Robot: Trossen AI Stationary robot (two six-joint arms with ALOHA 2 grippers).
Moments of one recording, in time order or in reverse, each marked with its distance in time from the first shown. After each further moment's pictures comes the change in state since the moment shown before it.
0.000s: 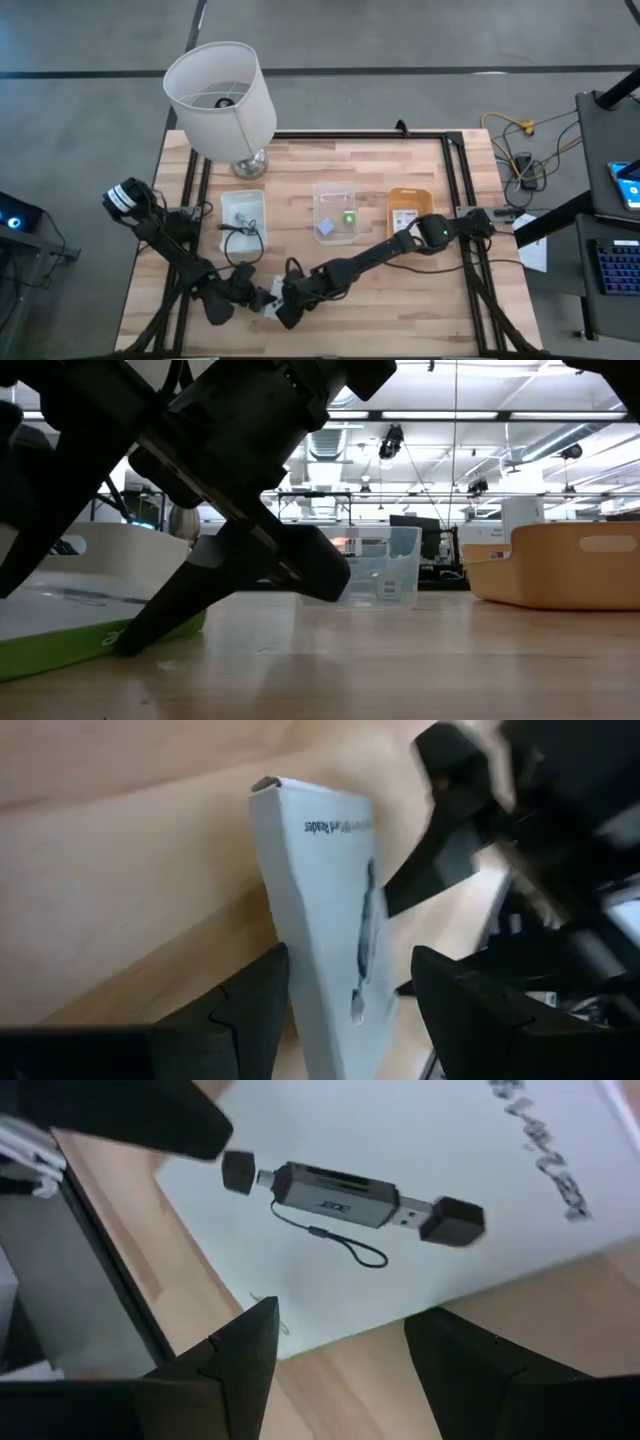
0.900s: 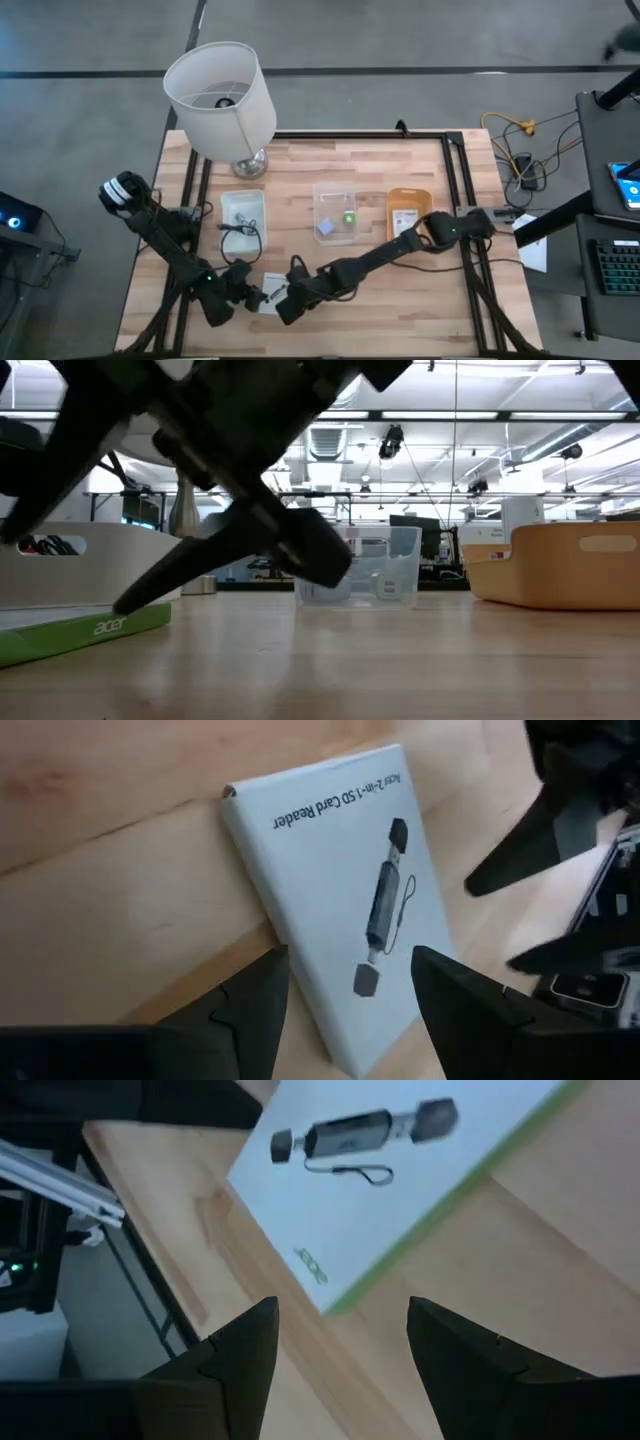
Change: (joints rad) left arm -0.016 -0.078 0.063 -0.376 0.118 -0.068; right arm 0.022 -0.082 -0.111 0.127 0.064 0.115
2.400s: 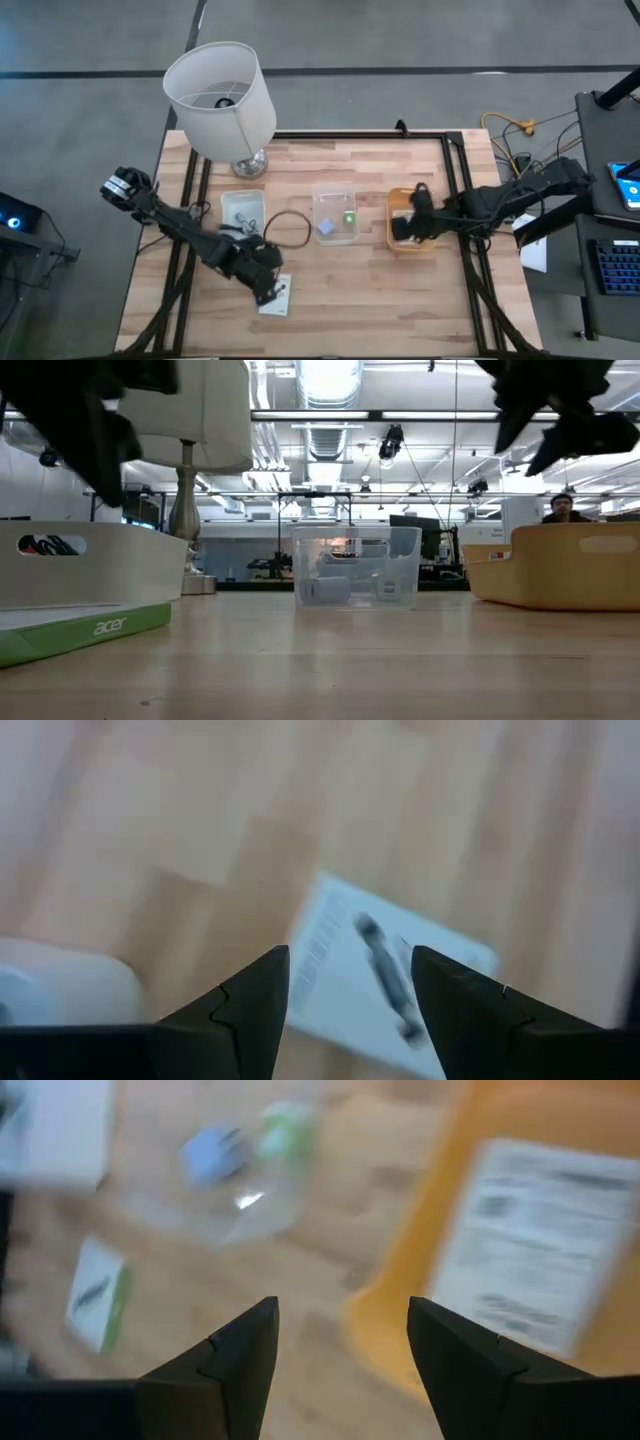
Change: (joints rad) left arm 0.357 -0.026 0.391 -0.551 0.316 1.068; right arm -0.063 -1.306 -0.999 -0.529 0.305 0.220
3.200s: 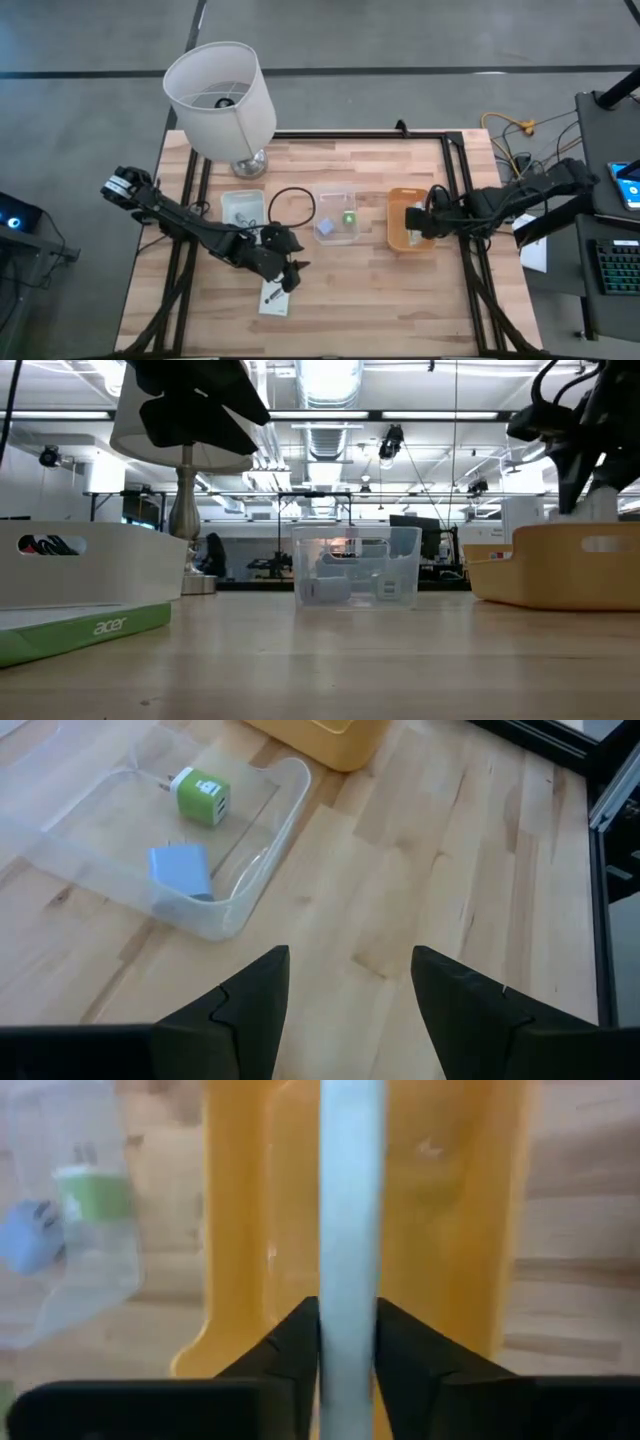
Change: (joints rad) left arm 0.101 0.000 0.009 0.353 -0.250 0.104; right arm -0.022 -0.126 -0.174 -0.184 -0.018 0.344
